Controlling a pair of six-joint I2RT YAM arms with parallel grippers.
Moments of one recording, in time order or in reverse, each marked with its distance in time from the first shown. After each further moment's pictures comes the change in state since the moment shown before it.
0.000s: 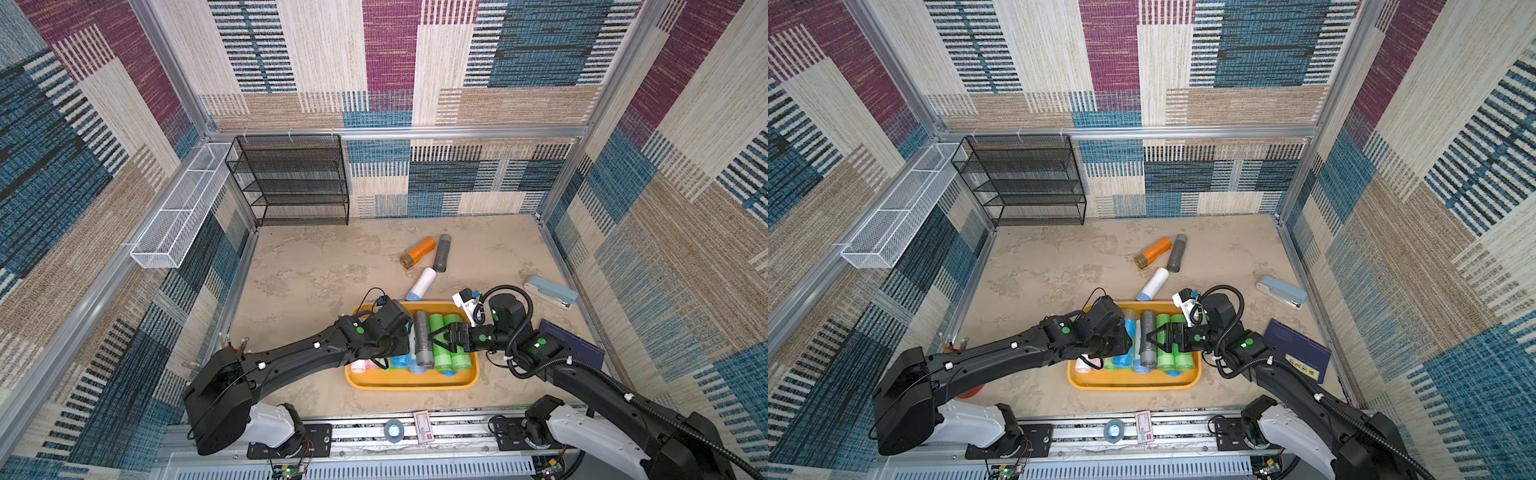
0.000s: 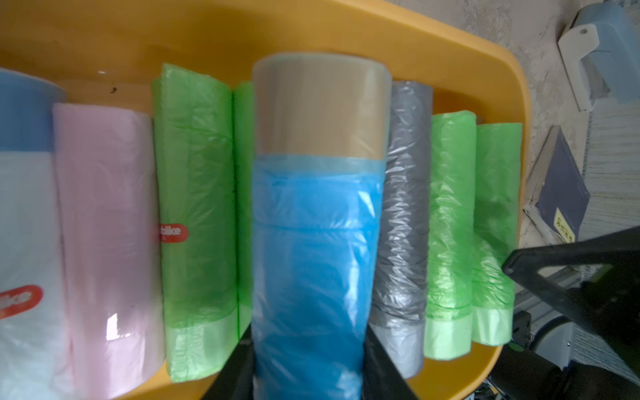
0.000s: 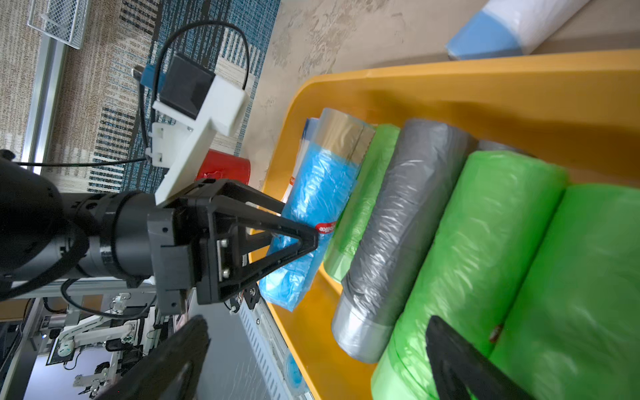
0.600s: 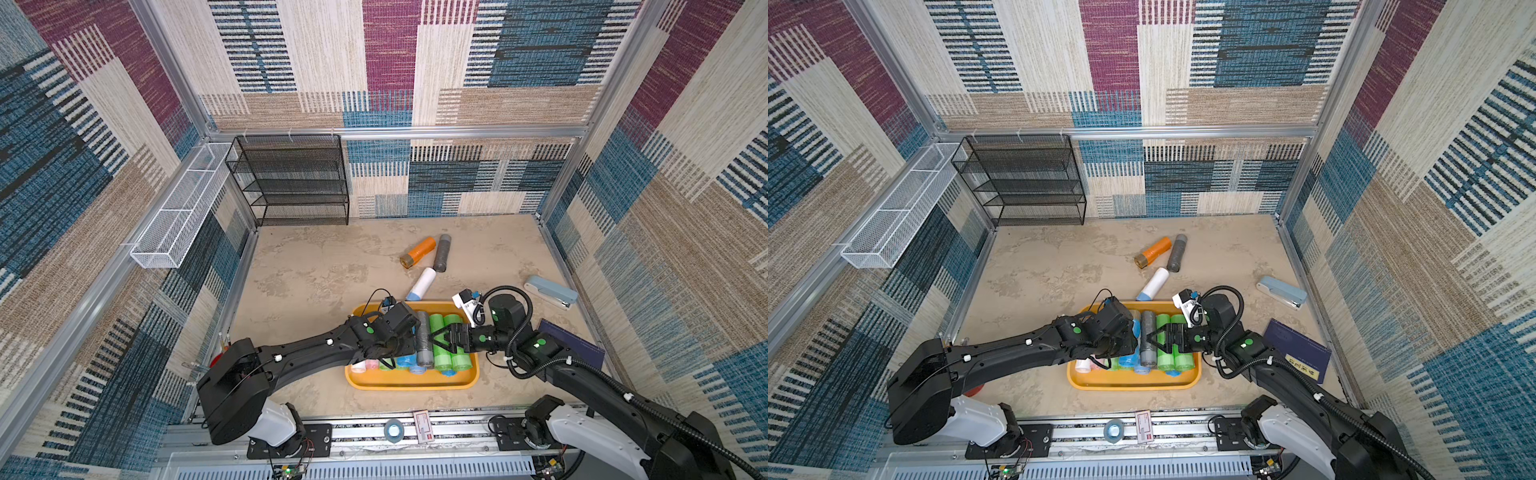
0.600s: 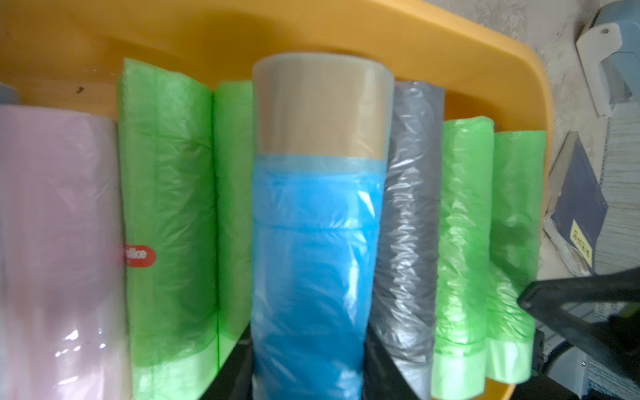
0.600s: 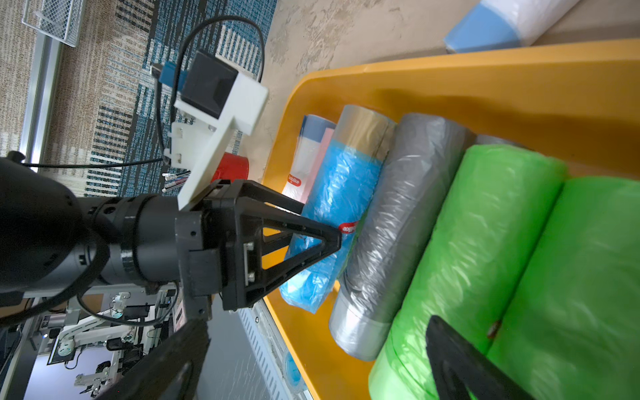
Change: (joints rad) left arm -0.019 0.079 0.017 0.045 -0.017 -0.018; right arm 0.000 0.001 -0.004 -0.001 -0.001 0.000
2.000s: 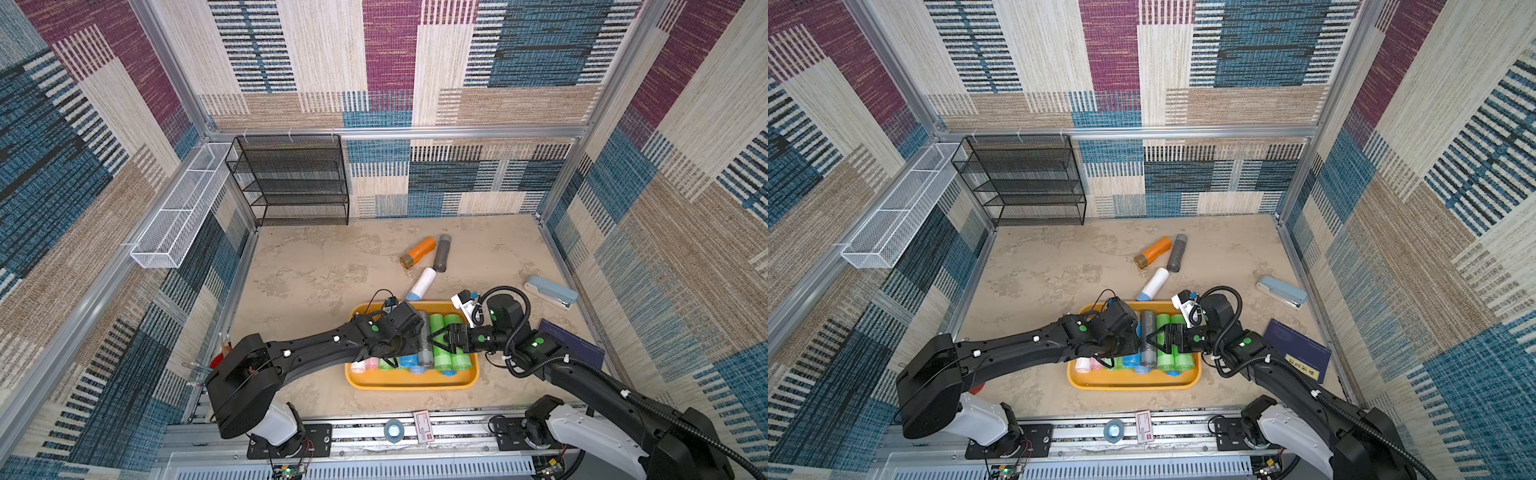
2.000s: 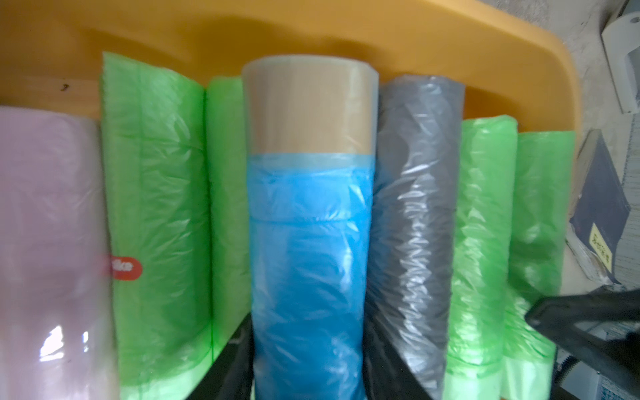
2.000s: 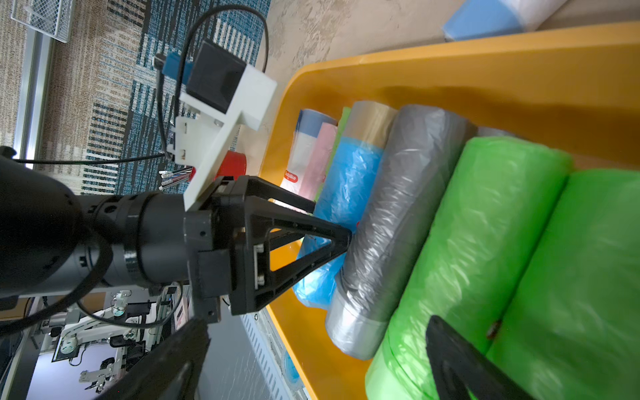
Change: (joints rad) left arm -0.001 0.038 0.026 -0.008 -0.001 0.007; right arm 0.000 0.020 0.000 0.000 -0.007 -0.005
